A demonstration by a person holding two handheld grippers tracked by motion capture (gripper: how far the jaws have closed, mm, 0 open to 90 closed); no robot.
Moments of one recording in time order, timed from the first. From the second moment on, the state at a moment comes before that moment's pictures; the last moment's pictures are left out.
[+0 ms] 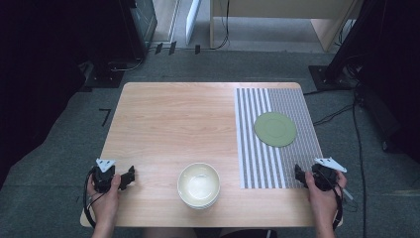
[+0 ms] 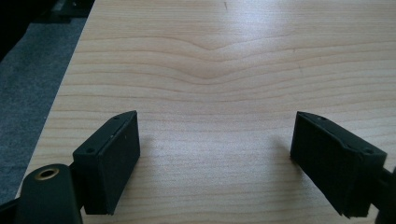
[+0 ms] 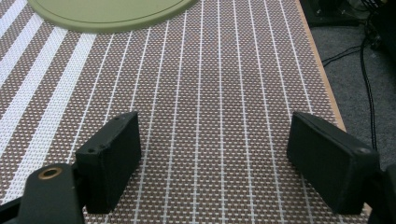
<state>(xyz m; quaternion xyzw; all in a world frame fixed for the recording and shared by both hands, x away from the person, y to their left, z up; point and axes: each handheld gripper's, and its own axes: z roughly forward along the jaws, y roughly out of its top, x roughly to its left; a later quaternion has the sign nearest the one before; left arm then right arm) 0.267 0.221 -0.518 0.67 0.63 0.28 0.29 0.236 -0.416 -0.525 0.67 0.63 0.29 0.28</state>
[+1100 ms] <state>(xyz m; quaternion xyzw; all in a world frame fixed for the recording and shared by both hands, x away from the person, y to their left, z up) 0.248 0.183 -0.441 0.65 0.57 0.29 0.41 0.226 -0.366 -0.450 0.62 0.60 0.40 0.30</state>
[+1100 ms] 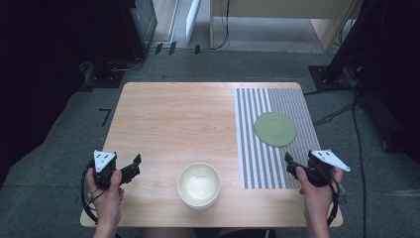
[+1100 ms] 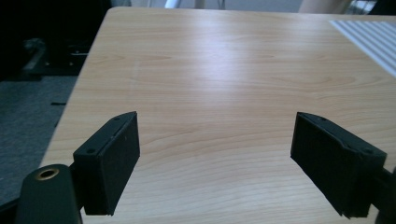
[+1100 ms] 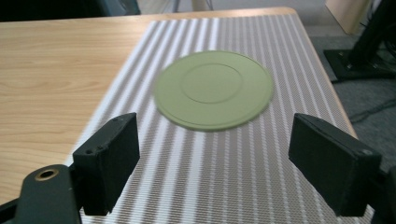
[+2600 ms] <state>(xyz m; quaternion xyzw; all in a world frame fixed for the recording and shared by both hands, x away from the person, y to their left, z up) 0.226 0.109 -0.423 0.70 0.48 0.22 0.48 0.213 -0.258 -0.411 0.55 0.65 0.48 0.24</state>
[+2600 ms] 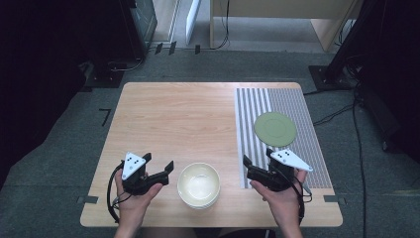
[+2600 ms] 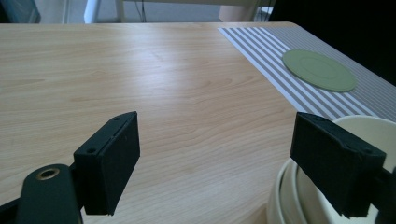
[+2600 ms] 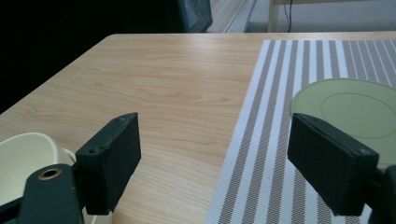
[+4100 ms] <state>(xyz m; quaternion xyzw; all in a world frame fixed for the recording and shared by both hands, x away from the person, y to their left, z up) 0.219 0.056 -0.453 0.80 0.39 0.19 0.42 0.204 -0.190 -0.434 0.48 0.70 0.51 0.11</state>
